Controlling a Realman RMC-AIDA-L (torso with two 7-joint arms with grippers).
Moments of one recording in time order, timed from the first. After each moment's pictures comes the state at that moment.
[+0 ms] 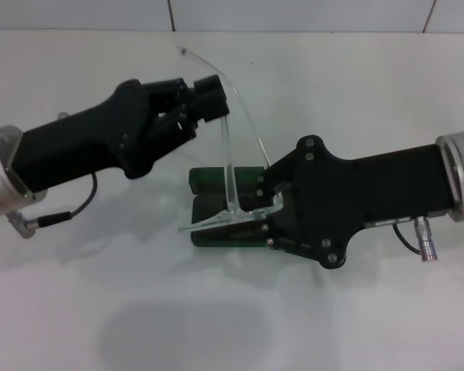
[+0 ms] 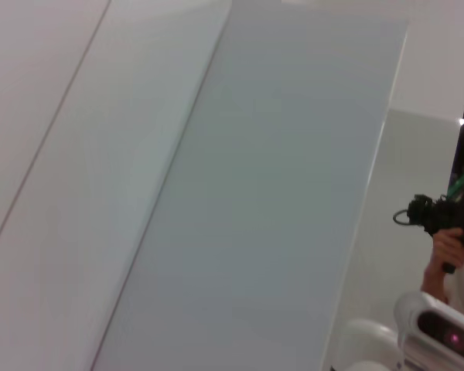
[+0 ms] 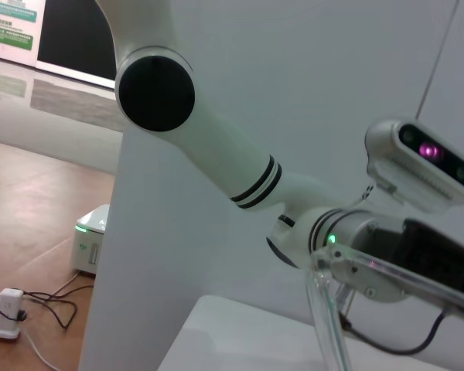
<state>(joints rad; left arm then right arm) -0.46 -2.07 1.02 0.58 1.32 1.85 -1.40 0.33 2.02 -1.52 -1.37 -1.46 -1.51 1.31</state>
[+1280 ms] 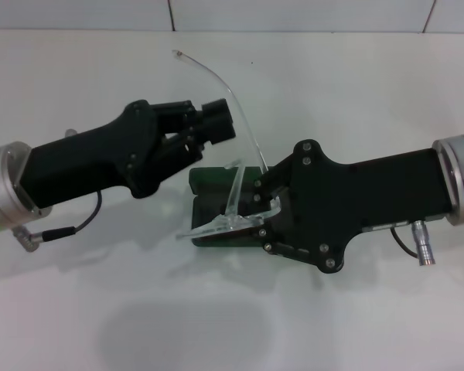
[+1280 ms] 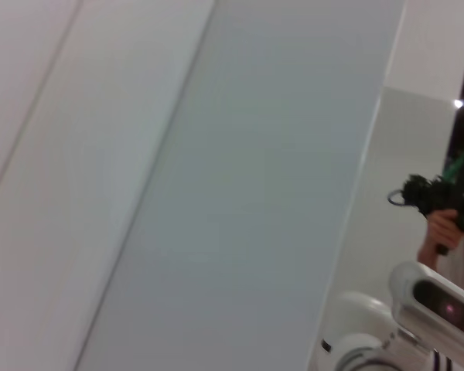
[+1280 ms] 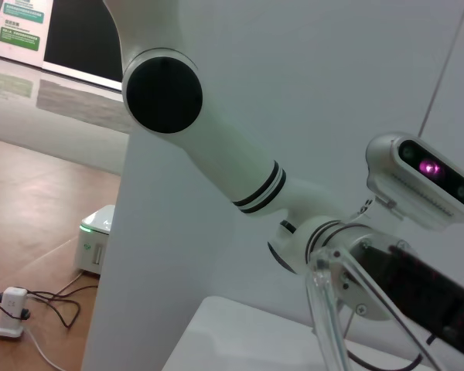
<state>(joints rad) -0.46 -2.08 0.98 0.56 1.39 1.86 -1.38 0.33 2.02 -1.53 -1.36 -1.46 -1.51 1.29</state>
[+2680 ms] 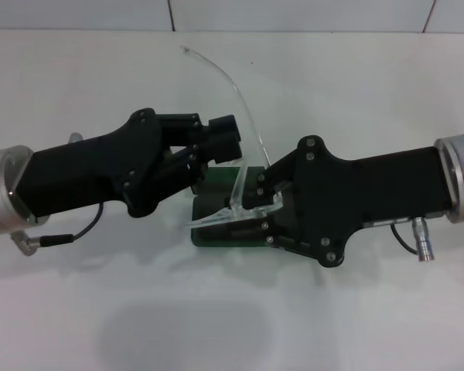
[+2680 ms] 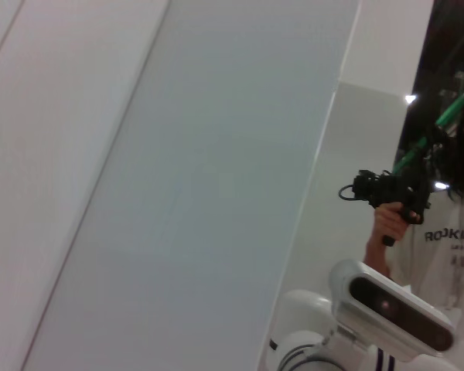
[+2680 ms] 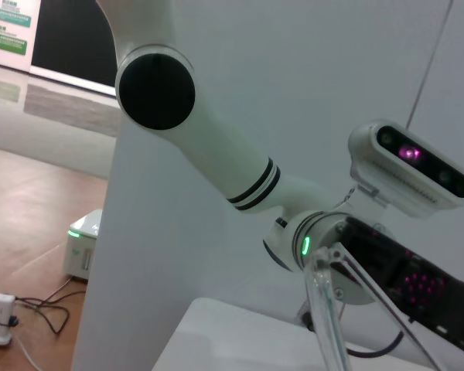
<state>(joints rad) -0.48 -2.06 1.03 0.54 1.38 1.92 -1.37 0.33 2.02 -1.52 -1.33 -1.44 -1.50 1.27</state>
